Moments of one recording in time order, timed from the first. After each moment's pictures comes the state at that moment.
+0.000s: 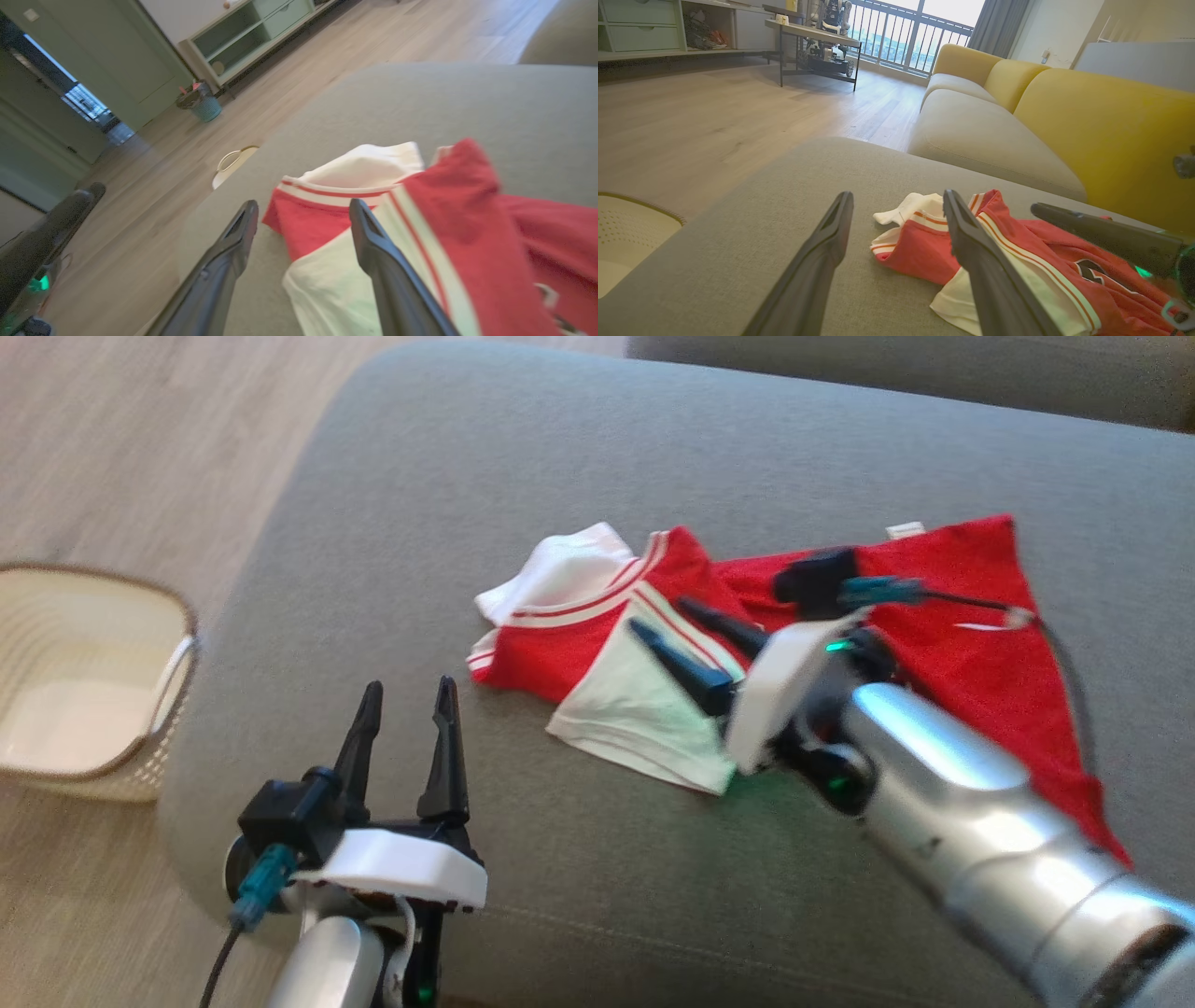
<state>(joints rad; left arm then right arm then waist) -0.08 0.05 -0.34 0.10 -0.34 0.14 -0.26 -0.80 -0.15 0.93 0.79 1.04 0.13 -0.08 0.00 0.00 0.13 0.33</state>
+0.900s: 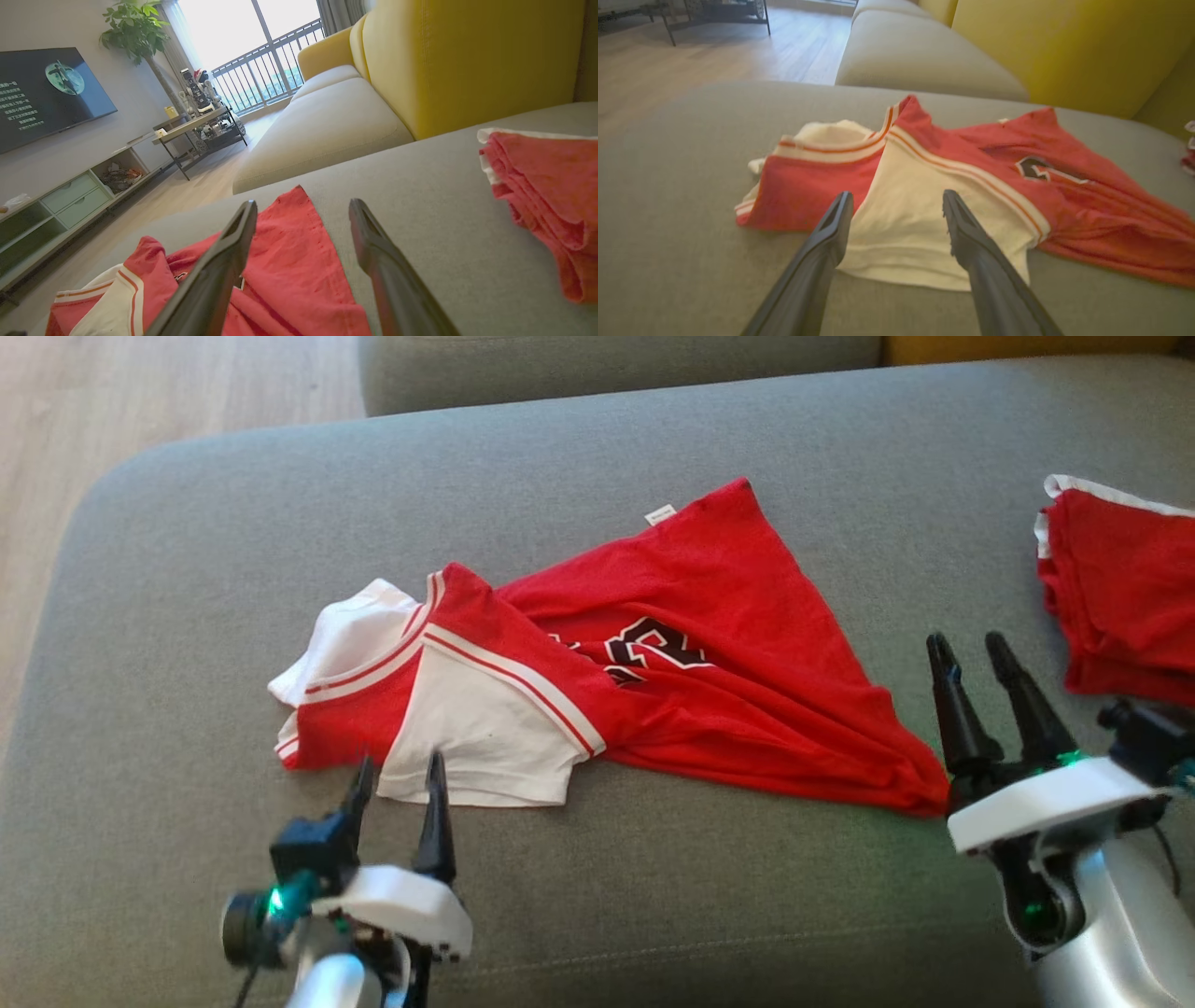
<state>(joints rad) -0.07 0.05 -0.31 0.28 -0.29 0.14 -0.26 -0.21 -0.19 0.08 0.35 0.57 0.13 -0.25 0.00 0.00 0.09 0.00</state>
